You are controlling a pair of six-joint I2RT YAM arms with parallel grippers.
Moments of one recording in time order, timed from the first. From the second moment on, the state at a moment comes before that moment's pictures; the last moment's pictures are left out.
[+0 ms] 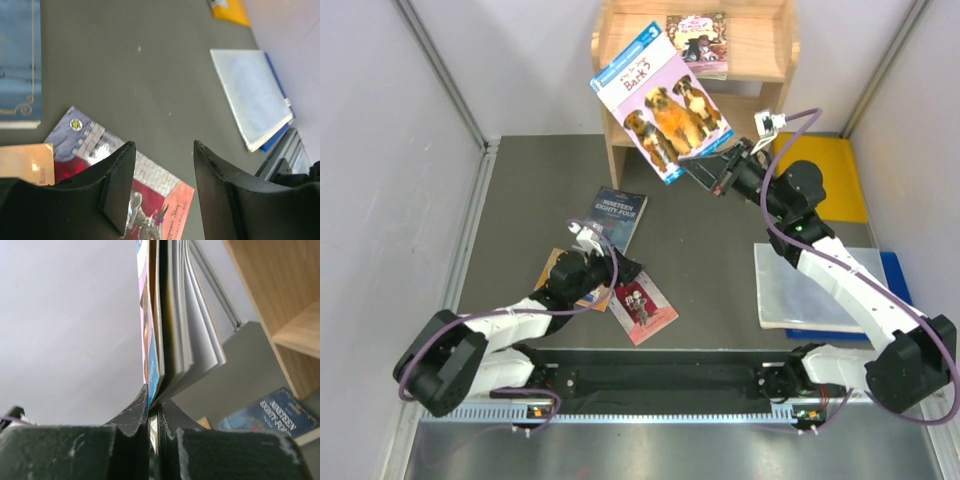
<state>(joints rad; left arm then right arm) -0.60 1.17 0.30 0.64 0.19 -0.70 0.46 1.20 1.01 0.49 -0.51 0.76</state>
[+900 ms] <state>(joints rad) -0.85 1.54 0.40 0.74 0.17 -0.68 0.47 1.61 1.63 0.18 0.01 1.07</state>
